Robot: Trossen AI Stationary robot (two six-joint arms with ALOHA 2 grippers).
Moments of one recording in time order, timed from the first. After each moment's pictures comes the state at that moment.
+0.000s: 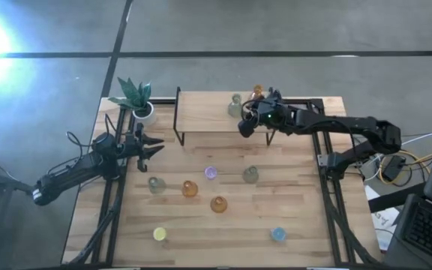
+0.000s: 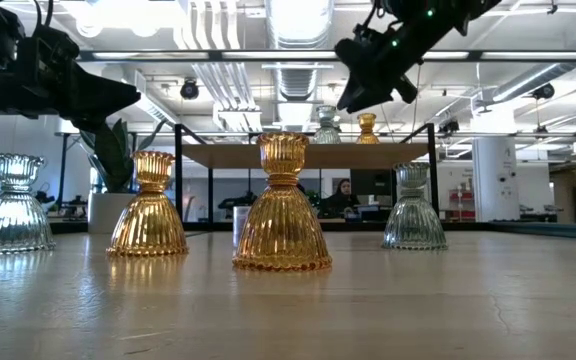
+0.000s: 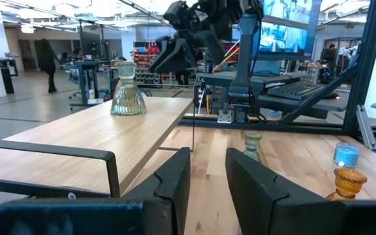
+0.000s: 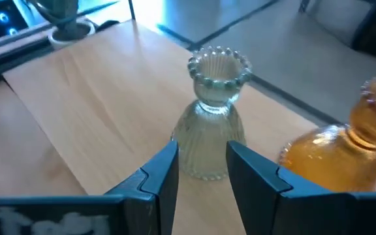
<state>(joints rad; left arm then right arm) 0.47 0.03 0.01 0.06 0.29 -0.02 -0.29 1.39 1.03 -0.20 0.41 0.29</state>
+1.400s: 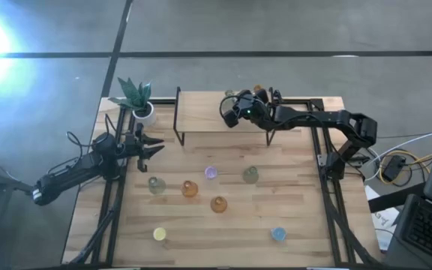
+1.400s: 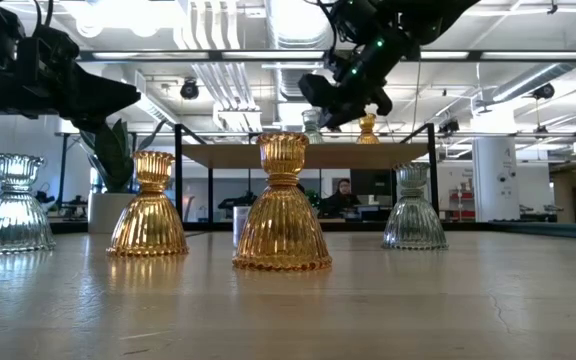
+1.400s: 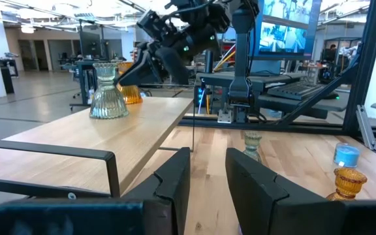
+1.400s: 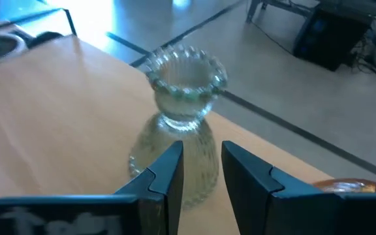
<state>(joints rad) 0.47 0.03 0.01 0.06 0.29 -0.02 -0.33 1.64 1.19 -0.11 0.59 0.28</state>
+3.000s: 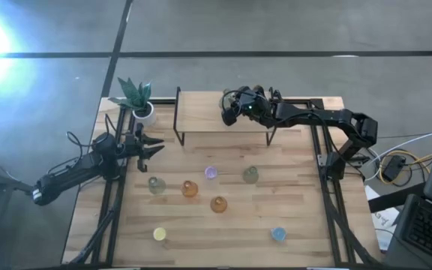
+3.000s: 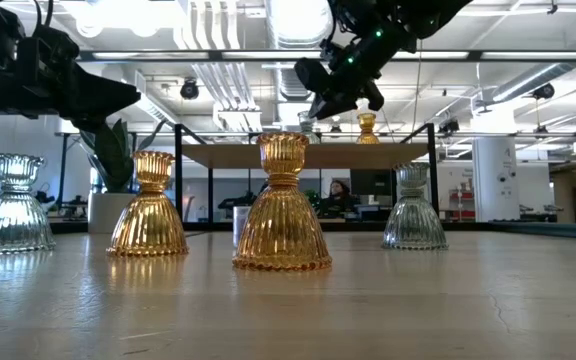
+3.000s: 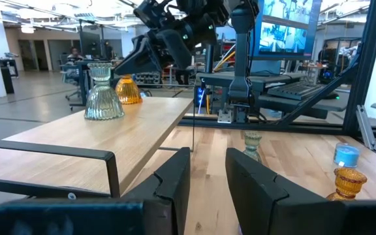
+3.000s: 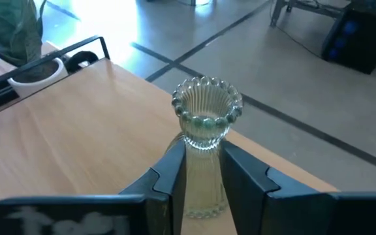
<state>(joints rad) 0.47 0.03 0.01 0.06 0.29 -0.02 -0.34 1.64 1.23 -0.10 0.49 0.29</state>
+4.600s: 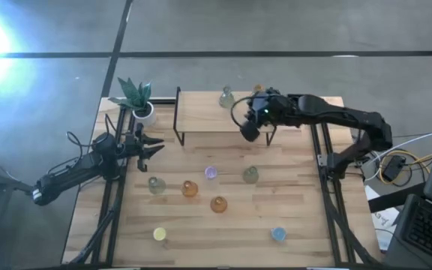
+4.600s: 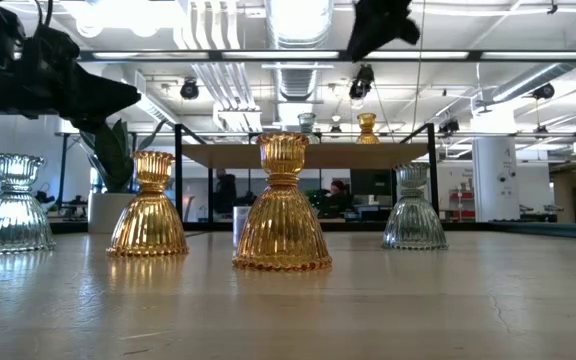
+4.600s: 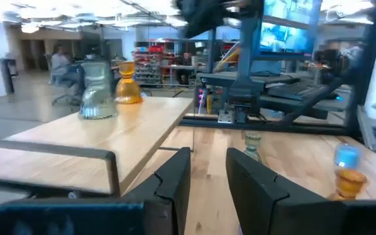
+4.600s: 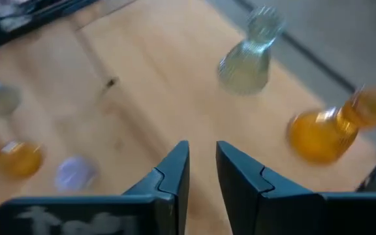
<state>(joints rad) 0.46 0.03 0.01 0.06 0.25 -0.04 -0.17 1.48 1.59 -0.96 0.34 0.39</state>
